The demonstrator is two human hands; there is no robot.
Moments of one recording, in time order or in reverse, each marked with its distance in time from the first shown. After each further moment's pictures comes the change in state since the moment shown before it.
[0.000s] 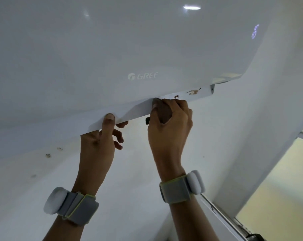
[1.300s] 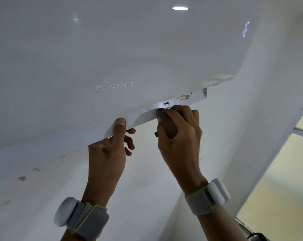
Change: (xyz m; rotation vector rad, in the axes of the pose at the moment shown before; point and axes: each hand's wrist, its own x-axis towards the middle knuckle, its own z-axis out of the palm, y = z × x) left_hand 0.006 -0.005 0.055 -0.119 -0.027 -0.013; right_hand 0.030 0.061 -0.026 -0.129 -0.013 -0.308
